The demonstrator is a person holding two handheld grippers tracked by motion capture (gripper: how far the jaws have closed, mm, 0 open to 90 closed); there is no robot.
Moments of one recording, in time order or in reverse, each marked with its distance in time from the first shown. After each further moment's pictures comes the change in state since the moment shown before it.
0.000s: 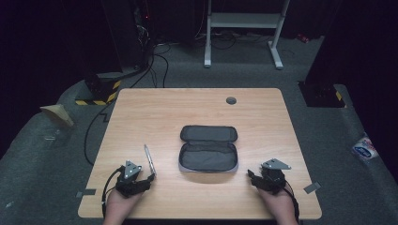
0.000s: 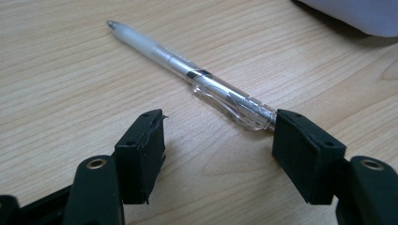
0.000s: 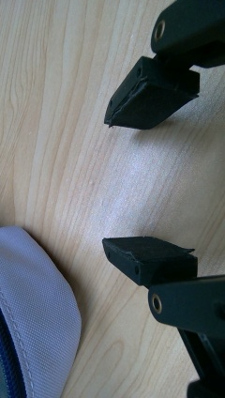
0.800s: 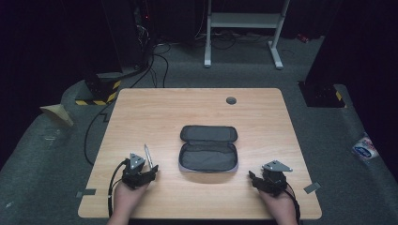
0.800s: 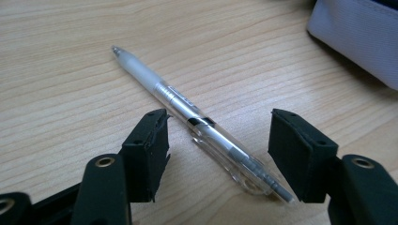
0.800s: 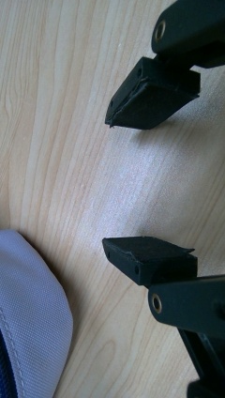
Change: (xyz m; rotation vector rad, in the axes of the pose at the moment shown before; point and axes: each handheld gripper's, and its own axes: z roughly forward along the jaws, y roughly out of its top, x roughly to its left) left arm -0.004 0.024 0.020 -0.002 0.049 -0.068; right arm 0.001 -0.005 -0.005 -0.002 -0.014 0.004
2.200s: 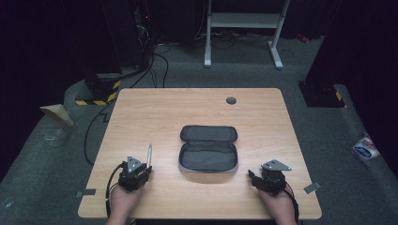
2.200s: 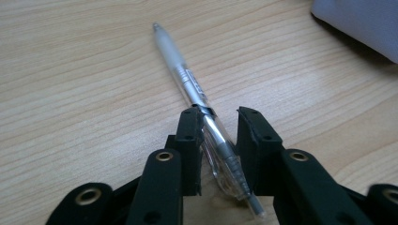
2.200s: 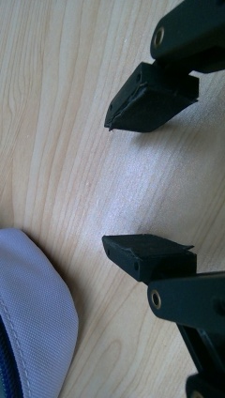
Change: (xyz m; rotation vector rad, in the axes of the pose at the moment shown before) left arm 0.004 -0.010 -0.011 0.002 0.008 0.040; right arm 0.002 0.002 0.002 -0.002 -0.001 0.002
